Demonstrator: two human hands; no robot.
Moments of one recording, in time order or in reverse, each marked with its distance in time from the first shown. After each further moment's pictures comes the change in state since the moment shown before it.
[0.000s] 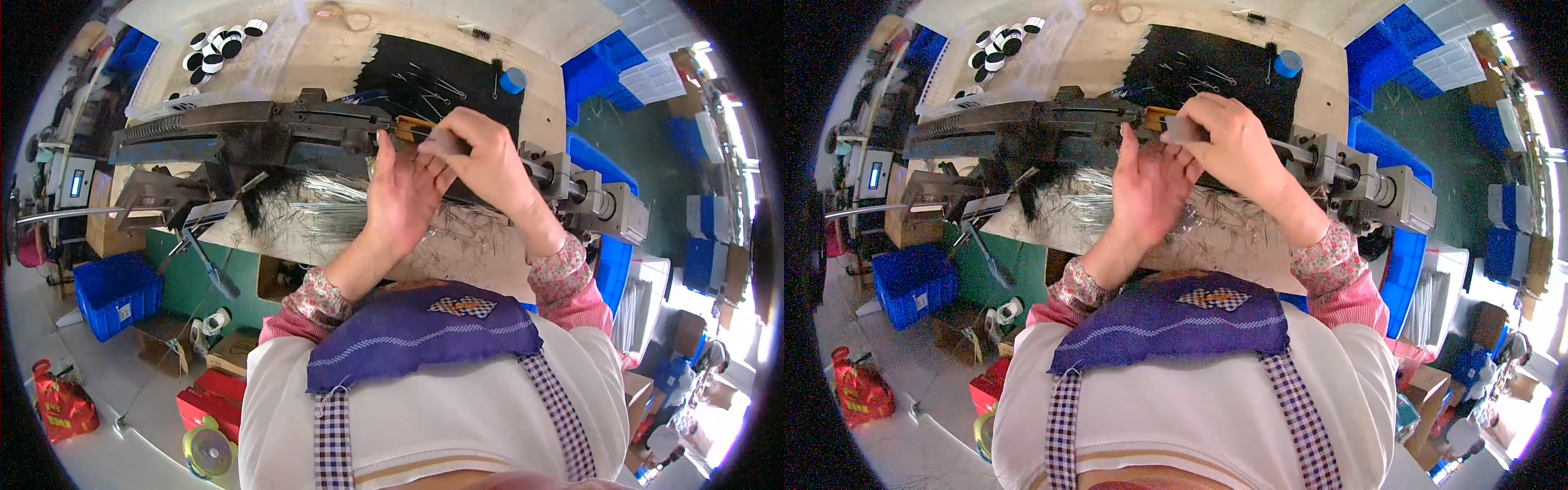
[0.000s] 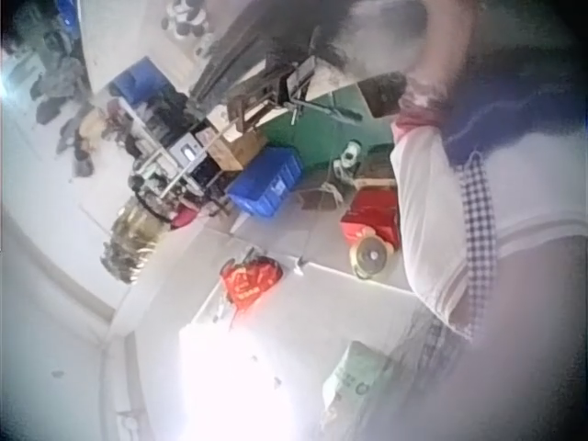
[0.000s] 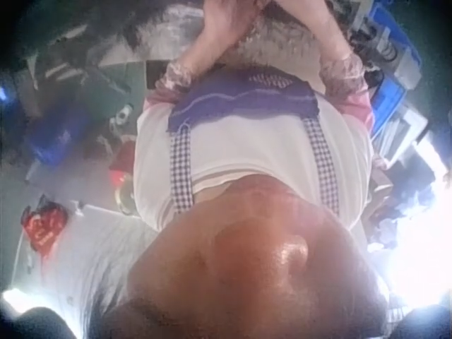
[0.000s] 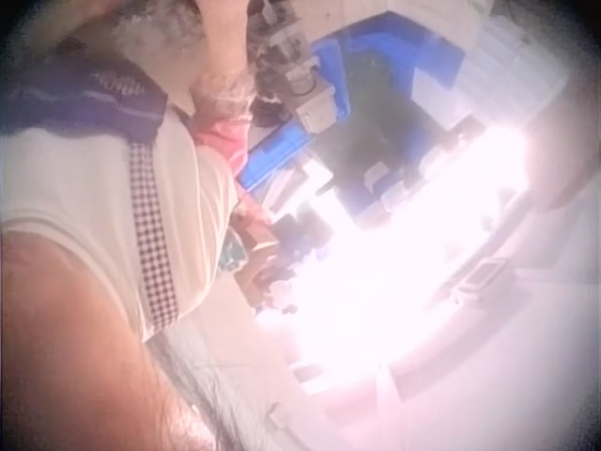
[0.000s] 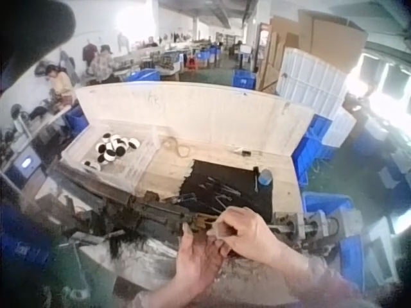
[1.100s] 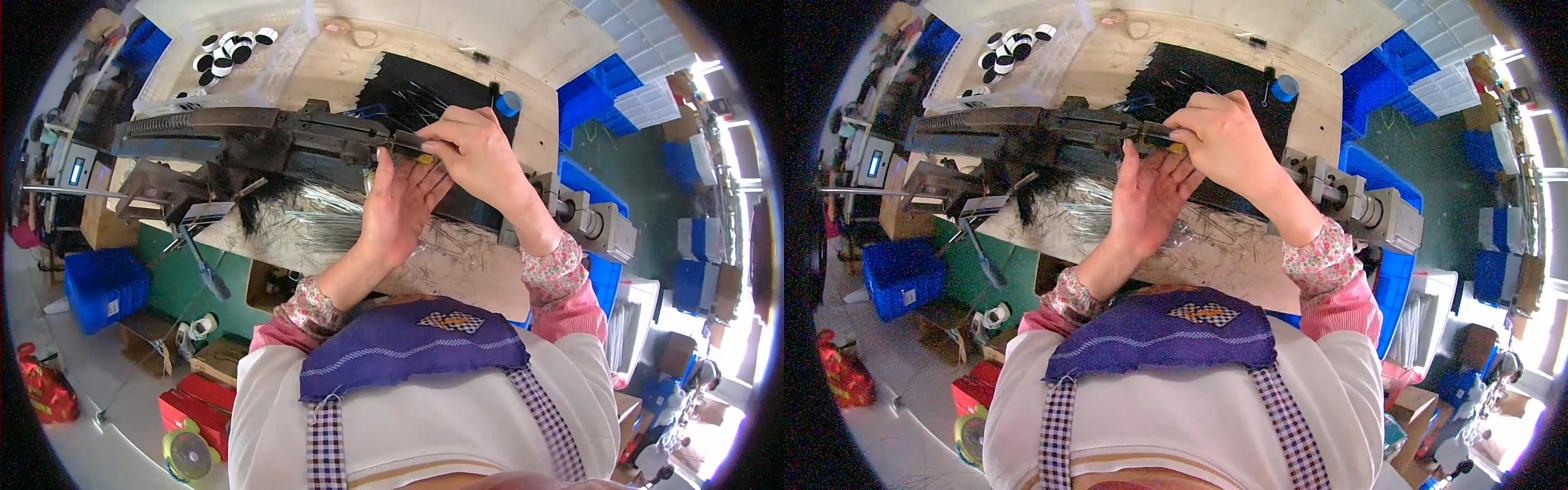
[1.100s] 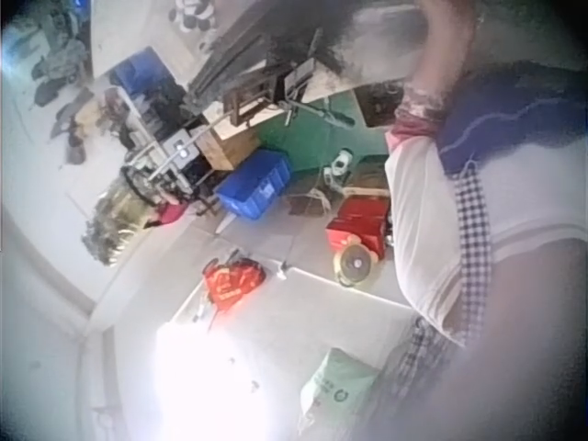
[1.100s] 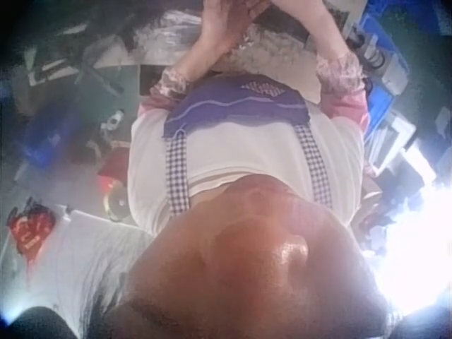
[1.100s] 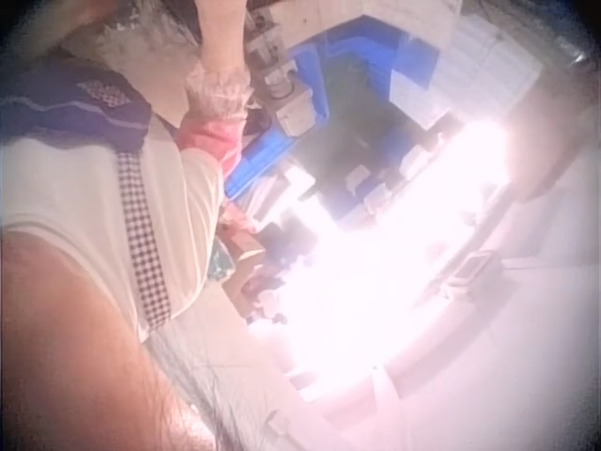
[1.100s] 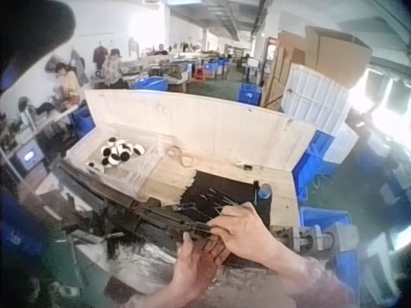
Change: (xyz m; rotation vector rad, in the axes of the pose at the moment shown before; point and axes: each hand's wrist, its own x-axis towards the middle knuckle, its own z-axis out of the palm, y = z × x) left_hand -0.003 -0.003 -0.002 0.097 0.031 0.044; right_hand 0.024 0.003 -0.008 -0.103 -0.031 -0.063
